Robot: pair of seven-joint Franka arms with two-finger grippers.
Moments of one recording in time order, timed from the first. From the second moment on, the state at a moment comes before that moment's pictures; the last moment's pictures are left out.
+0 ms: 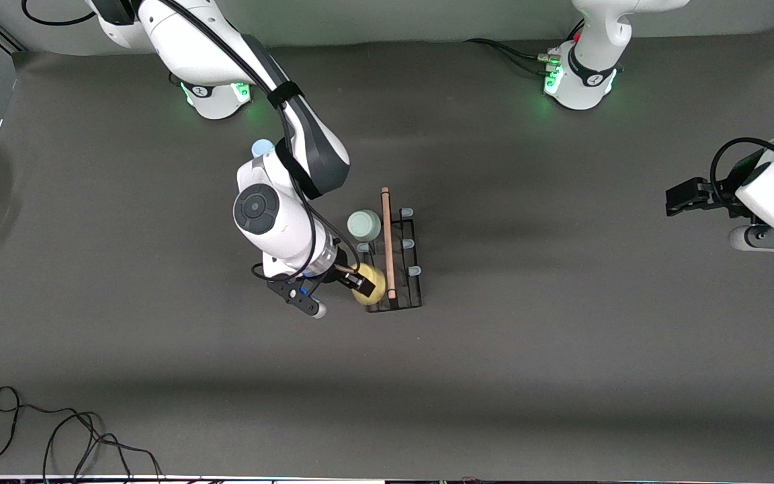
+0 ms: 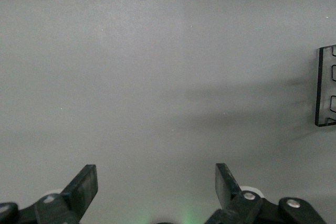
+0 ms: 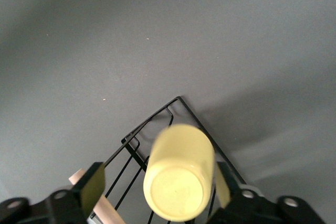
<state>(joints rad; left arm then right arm) -0.02 0.16 -0.07 -1.42 0.01 1.46 -0.04 0.74 0.62 -0.23 -1.48 0.39 2.24 0.93</state>
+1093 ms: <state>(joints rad) -0.02 0.16 -0.07 -1.42 0.01 1.46 -0.04 0.52 0.25 -0.46 -1.43 0.25 1.57 0.37</state>
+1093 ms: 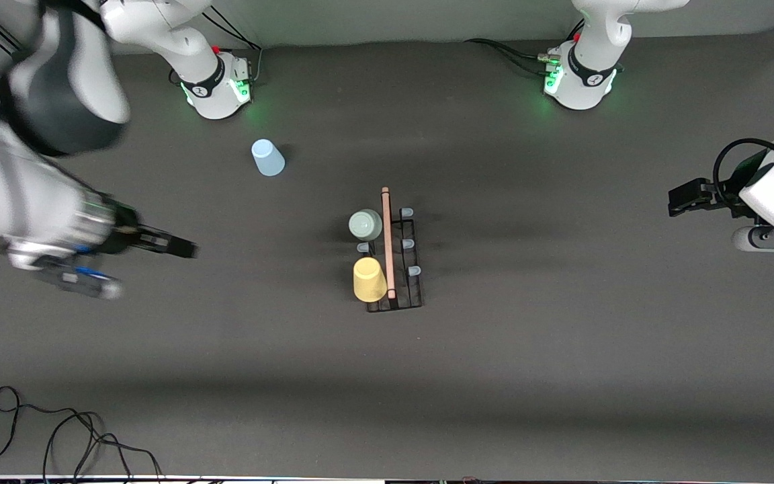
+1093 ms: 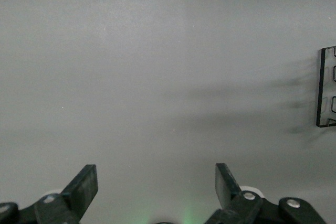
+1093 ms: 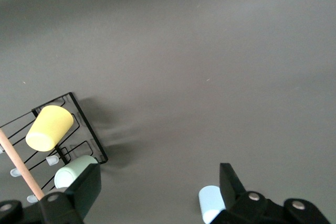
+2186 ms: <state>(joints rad) -0.02 0.16 -0.07 -1.42 0.01 1.46 -0.04 0.50 0.17 -0.56 -1.48 0.08 1.57 0.08</state>
